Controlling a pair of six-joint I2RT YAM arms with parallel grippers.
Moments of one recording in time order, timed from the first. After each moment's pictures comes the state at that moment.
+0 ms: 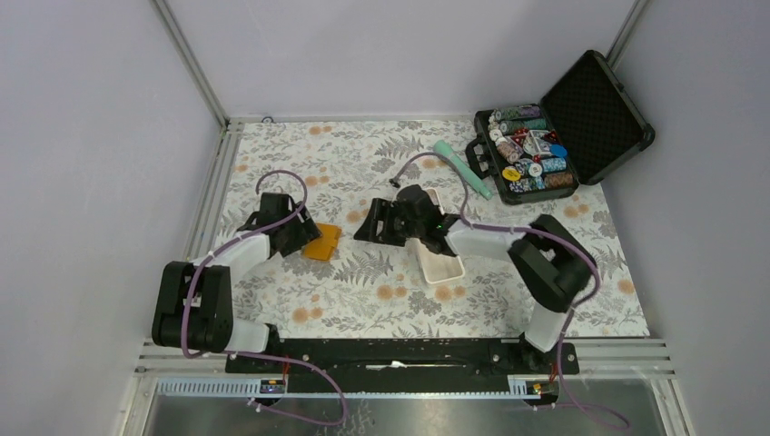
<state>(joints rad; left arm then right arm) -0.11 1.38 0.62 -0.19 0.06 -0.63 0.79 1.71 0.94 0.20 -0.25 0.87</state>
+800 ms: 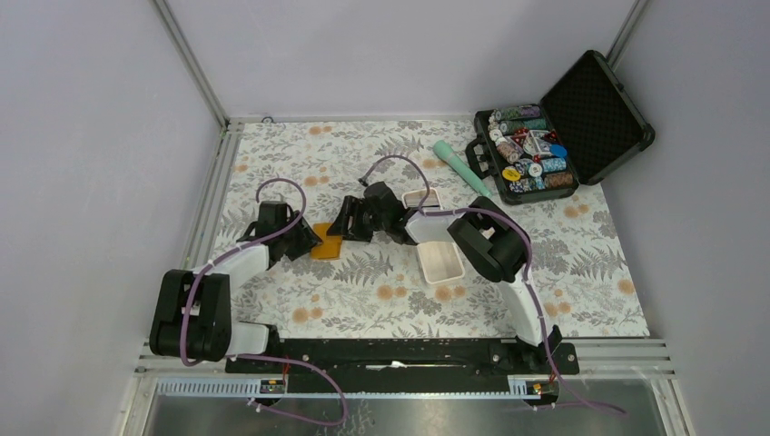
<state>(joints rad) -0.11 1.33 0.53 -0.08 0.15 -0.67 0.83 2.19 1.32 0.29 -0.32 0.95</state>
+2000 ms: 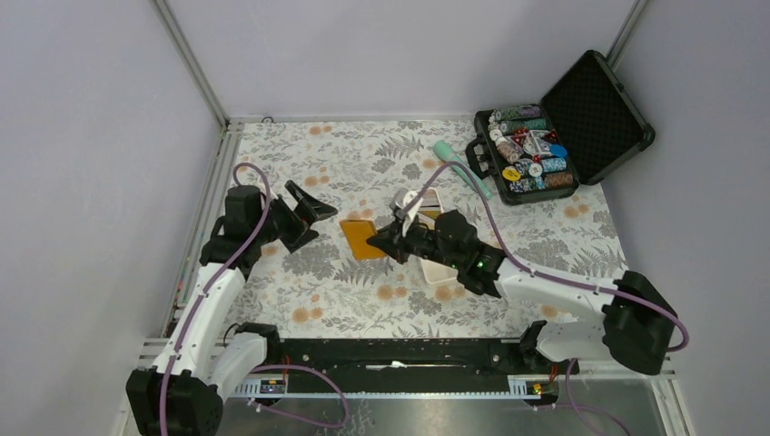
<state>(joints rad) -0.11 0.90 0.76 -0.46 0.46 -0.89 0.95 1.31 0.77 0.41 -0.18 0.14</state>
